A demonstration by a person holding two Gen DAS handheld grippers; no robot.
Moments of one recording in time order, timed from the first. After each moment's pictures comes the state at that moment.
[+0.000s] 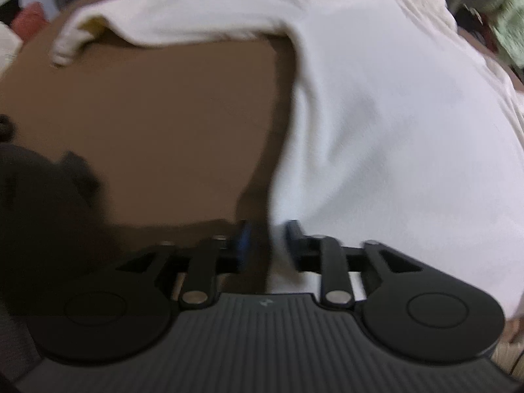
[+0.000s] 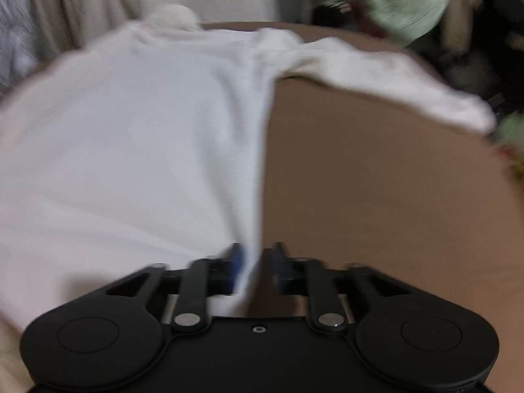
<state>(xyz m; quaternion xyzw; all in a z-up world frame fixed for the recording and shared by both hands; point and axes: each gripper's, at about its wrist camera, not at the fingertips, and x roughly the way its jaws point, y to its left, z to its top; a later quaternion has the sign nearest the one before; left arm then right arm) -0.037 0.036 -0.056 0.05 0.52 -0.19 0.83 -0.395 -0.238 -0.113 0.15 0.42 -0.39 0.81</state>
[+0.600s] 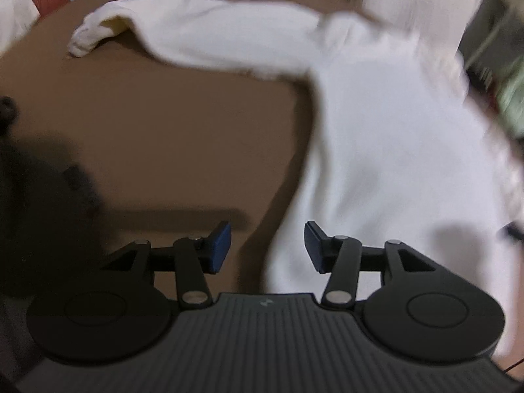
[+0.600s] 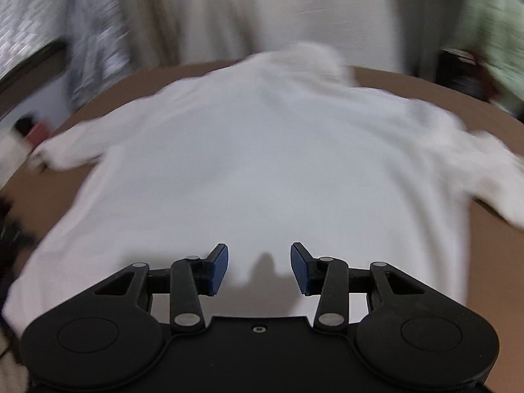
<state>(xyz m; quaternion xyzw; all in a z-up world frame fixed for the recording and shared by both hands) 0.021 0.042 -0.038 -0.09 0.52 -0.19 0.83 -0.198 -0.236 -0.063 0.16 0.39 -0.16 0.89</state>
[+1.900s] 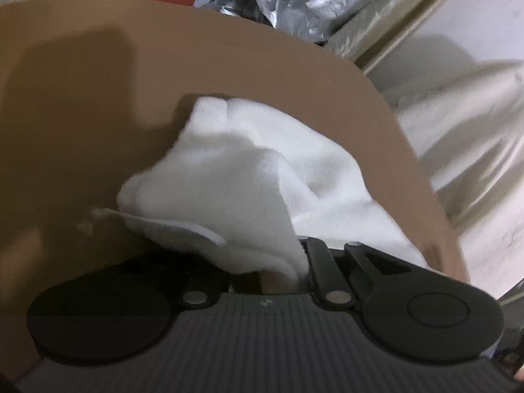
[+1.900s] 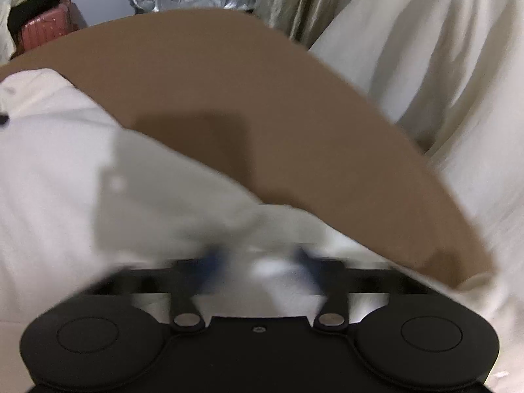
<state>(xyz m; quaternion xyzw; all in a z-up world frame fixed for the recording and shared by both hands) 0.262 0.179 -0.128 -0.34 0.38 -0.02 0.86 0.234 -0.257 -0.117 -0.09 0.47 -0.02 0.88</state>
